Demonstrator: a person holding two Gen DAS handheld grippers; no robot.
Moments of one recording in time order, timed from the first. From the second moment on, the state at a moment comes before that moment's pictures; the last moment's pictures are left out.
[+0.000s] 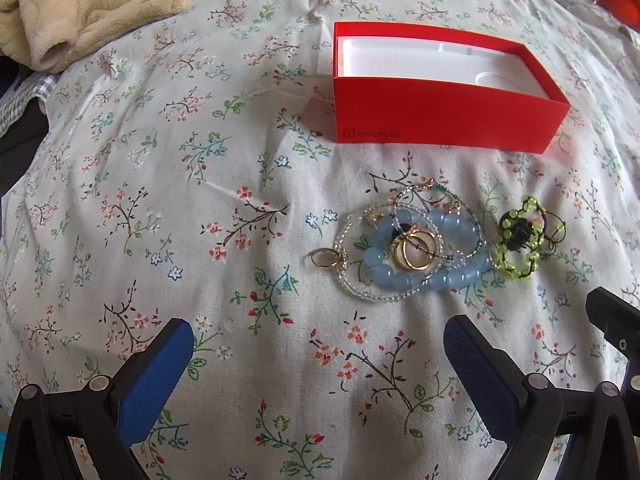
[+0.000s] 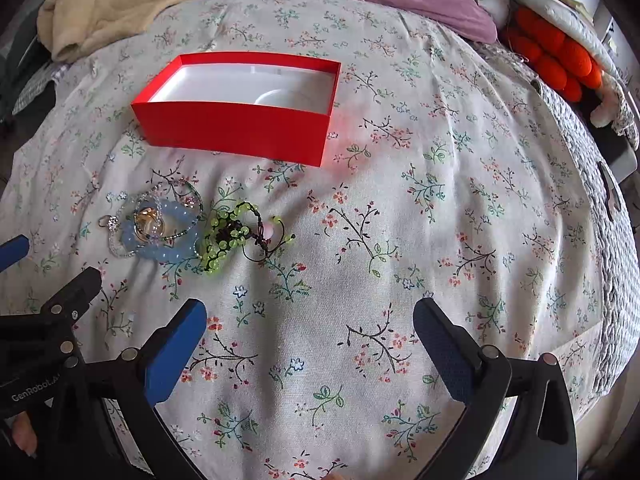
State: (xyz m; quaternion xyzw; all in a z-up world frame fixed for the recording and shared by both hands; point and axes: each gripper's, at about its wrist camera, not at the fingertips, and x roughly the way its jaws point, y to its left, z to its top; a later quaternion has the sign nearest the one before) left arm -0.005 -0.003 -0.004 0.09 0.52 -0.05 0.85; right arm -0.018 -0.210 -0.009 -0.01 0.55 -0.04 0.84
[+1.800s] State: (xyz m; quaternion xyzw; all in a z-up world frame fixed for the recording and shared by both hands) left arm 0.000 0.006 0.004 0.08 0.52 -0.05 0.85; right arm -0.018 -0.214 -0.007 0.00 0.55 -0.05 0.84
